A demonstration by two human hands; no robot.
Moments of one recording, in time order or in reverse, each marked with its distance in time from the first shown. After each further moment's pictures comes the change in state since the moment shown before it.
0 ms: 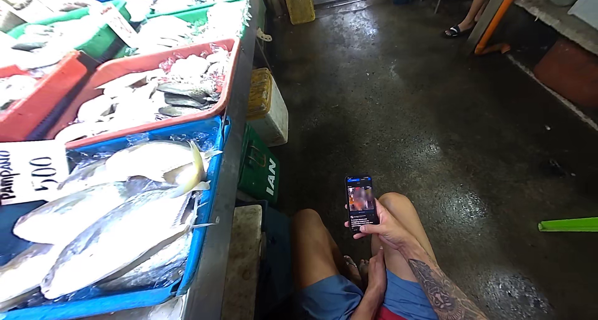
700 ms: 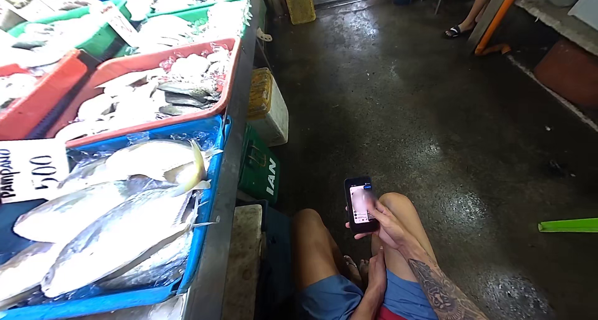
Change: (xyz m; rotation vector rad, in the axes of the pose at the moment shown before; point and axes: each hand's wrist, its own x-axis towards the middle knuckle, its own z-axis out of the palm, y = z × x) left_hand 0.002 -0.004 0.000 0.000 -0.006 0.012; right_hand 0.002 -0.001 -0.002 0.050 0.085 0.069
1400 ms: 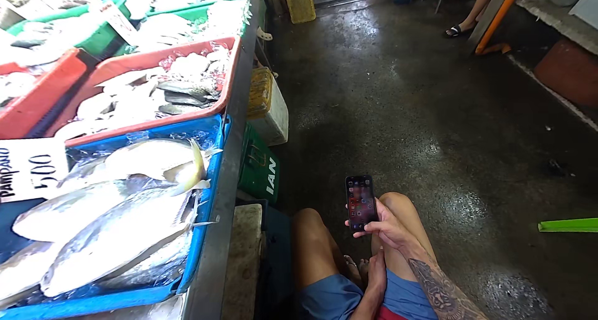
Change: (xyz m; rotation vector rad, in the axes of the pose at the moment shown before) left_hand 0.001 -0.001 0.001 -0.004 0.010 -0.013; right_hand -0.003 0.000 0.000 -0.015 -0.025 -0.027
